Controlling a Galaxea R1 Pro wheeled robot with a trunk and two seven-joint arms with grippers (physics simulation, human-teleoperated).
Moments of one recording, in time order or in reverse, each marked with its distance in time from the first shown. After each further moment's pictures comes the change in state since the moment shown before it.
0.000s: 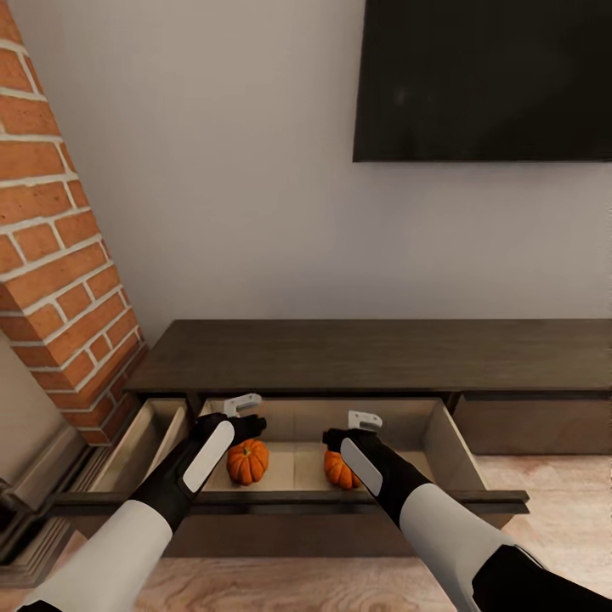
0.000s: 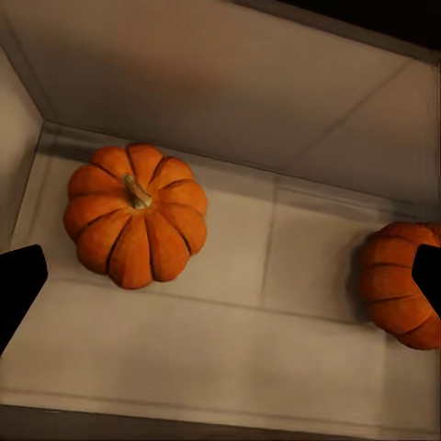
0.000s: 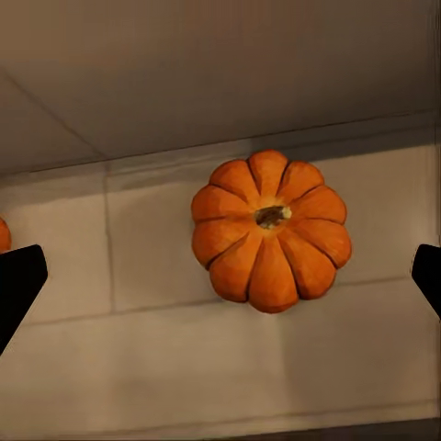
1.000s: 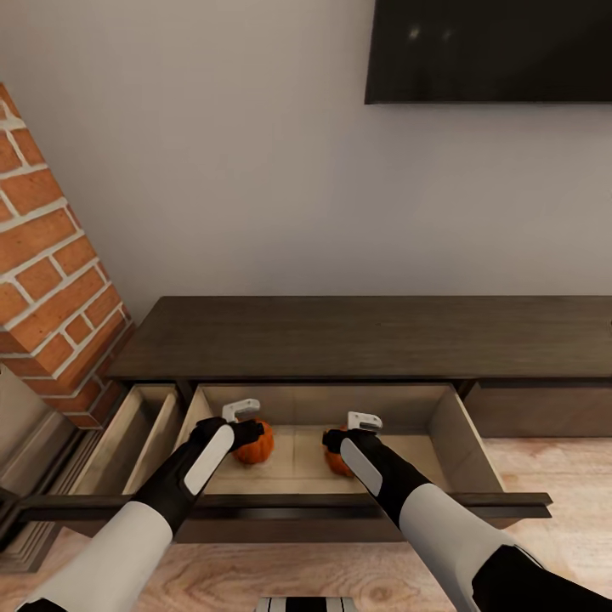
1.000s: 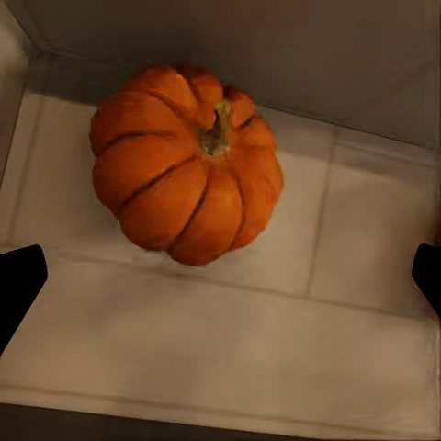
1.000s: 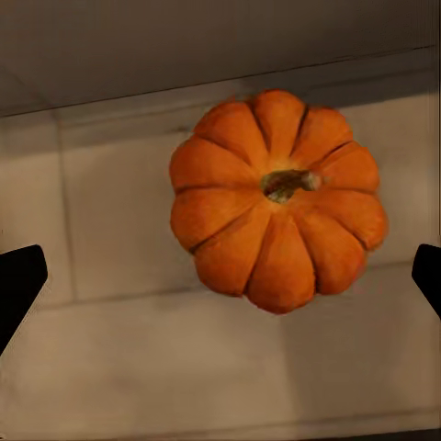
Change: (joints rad) left arm 0.000 0.000 -0.001 0.043 -0.009 -0.014 0.002; right arm 0.000 0.001 0.000 0.001 0.000 0.011 -0.005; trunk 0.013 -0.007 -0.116
